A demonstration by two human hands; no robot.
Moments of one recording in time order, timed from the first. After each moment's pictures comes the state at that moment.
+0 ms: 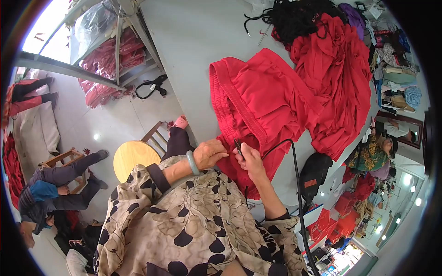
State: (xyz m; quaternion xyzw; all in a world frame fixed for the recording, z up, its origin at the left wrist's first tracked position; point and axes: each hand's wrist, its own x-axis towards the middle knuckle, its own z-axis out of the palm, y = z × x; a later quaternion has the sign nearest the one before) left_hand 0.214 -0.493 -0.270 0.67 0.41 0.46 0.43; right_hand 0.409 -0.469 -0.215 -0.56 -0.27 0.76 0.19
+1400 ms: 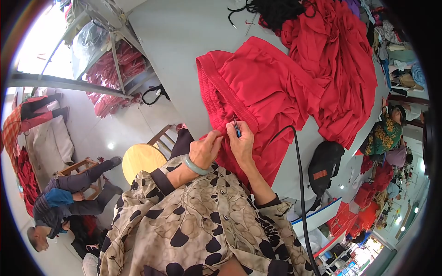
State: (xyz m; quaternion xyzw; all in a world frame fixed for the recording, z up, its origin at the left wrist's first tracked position) left_hand 0.248 -0.502 -0.233 0.62 0.62 0.40 0.26; right_hand 0.372 -0.458 -0.236 -0.61 -0.54 0.44 0.39
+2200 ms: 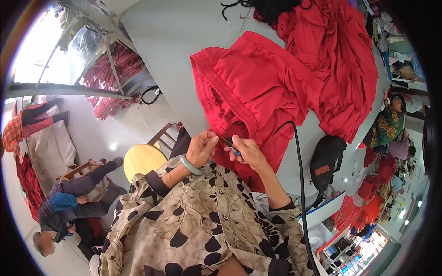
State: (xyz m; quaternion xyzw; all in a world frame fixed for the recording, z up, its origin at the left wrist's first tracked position) left_hand 0.237 -0.505 -0.237 0.33 0.53 0.40 0.67; right_hand 0.425 -0.468 -0.212 -0.50 -0.41 0.75 0.13
